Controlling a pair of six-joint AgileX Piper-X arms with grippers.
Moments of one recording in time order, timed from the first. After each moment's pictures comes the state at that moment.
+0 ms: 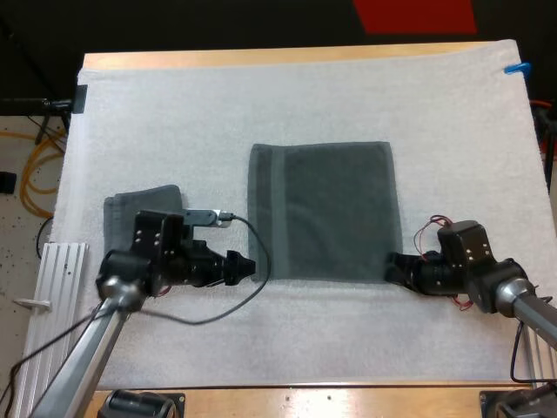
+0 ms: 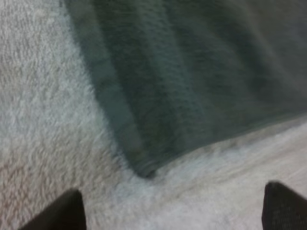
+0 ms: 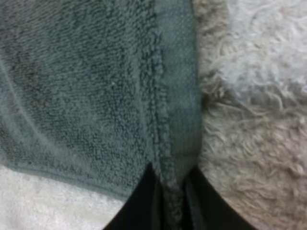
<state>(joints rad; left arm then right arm) -0.18 1.17 -0.62 0.70 0.53 -1.92 0.34 1.37 -0.44 0.24 -0.49 -1.13</state>
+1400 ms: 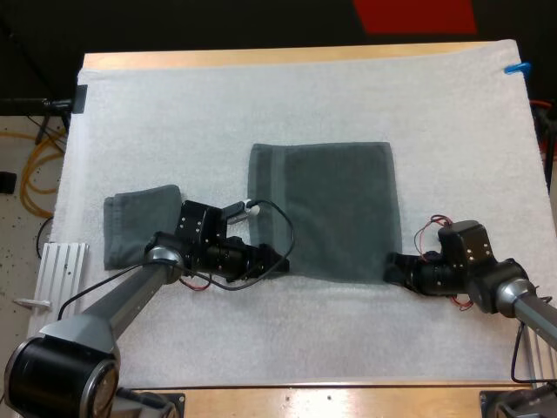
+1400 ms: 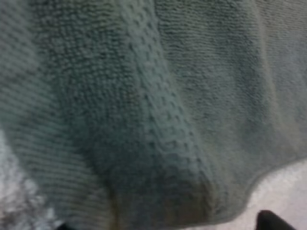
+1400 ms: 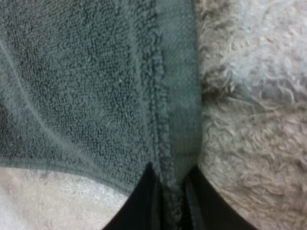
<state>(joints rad) -0.28 1.54 -0.63 0.38 0.75 -2.15 0.34 1.37 -0.44 0.24 -0.50 -1.13</state>
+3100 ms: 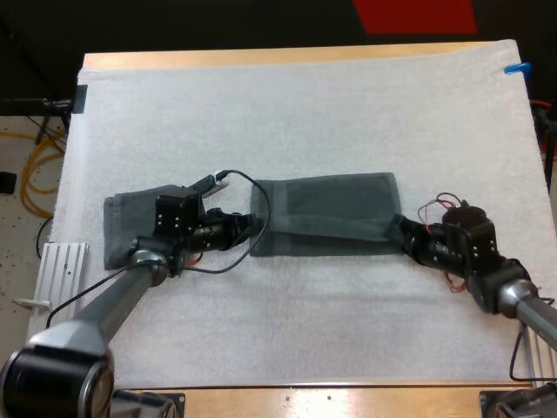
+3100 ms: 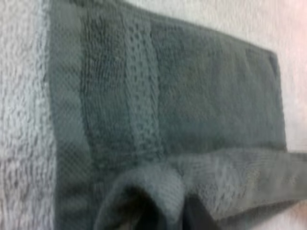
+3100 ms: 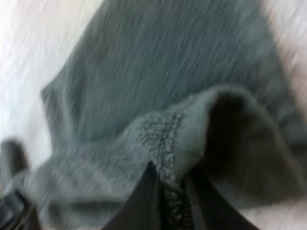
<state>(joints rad) -0.17 1.52 -0.60 0.03 0.69 -2.35 0.34 1.35 -0.45 -0.04 -0.32 -0.87</state>
